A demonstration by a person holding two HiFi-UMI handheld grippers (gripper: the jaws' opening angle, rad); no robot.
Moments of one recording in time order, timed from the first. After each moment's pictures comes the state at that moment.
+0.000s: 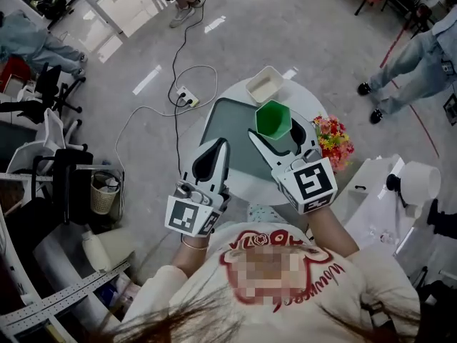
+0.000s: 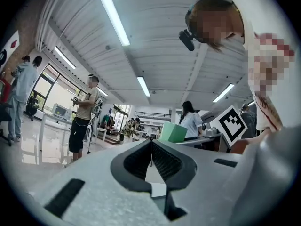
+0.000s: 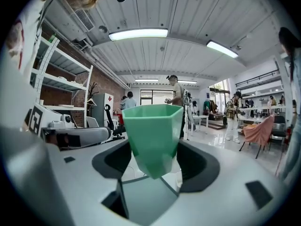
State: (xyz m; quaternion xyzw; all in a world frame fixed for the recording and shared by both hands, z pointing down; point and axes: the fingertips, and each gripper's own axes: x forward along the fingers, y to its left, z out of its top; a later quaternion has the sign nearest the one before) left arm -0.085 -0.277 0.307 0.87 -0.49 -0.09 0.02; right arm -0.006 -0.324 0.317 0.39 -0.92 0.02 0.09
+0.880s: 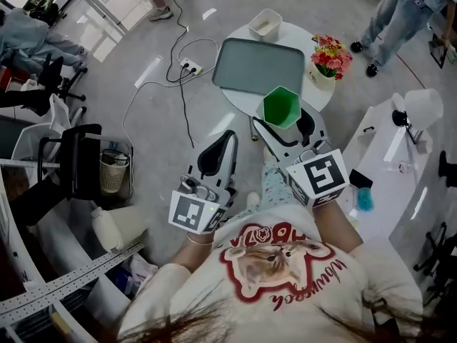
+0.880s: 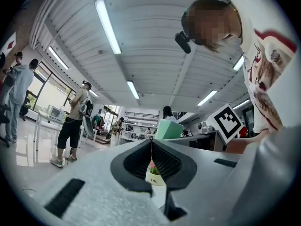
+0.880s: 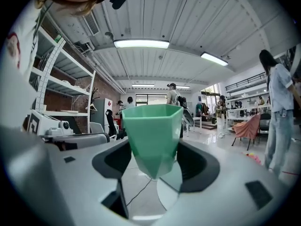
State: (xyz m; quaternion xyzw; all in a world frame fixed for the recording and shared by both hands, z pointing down) left arm -0.118 -0.024 0.296 0.90 -0.43 -0.09 0.00; right arm -0.042 -0.070 0.299 0.43 -0.90 0.03 0.05
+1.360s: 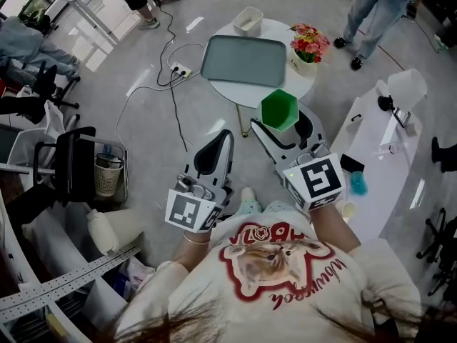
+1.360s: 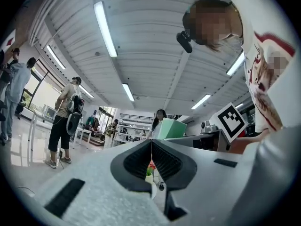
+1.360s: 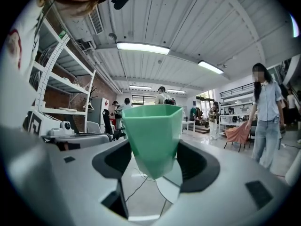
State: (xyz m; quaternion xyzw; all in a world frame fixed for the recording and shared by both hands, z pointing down) left arm -0.099 0.047 0.283 0.91 -0.41 -0.11 0.00; right arm -0.018 0.013 0.280 0.47 -0.88 0.01 0.05
